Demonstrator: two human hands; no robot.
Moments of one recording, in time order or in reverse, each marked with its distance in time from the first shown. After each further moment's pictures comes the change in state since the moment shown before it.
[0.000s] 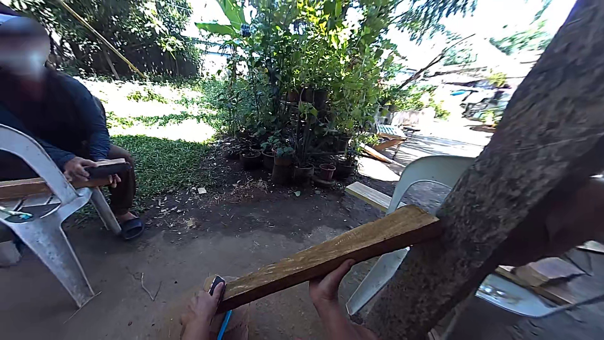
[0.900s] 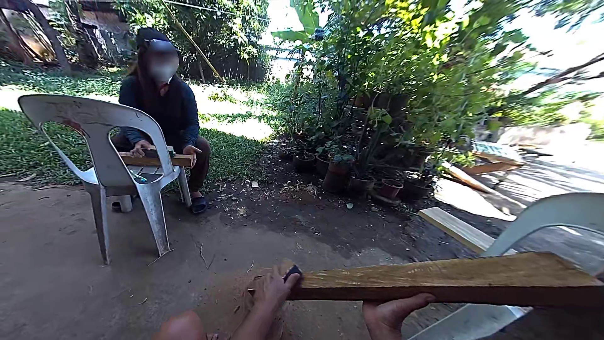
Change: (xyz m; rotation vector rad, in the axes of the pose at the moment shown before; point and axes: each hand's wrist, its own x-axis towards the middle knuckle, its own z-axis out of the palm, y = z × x) left_hand -0.078 0.054 -0.039 -0.023 -0.113 0.254; right_hand 0.001 0.006 0.004 0.016 -0.028 -0.138
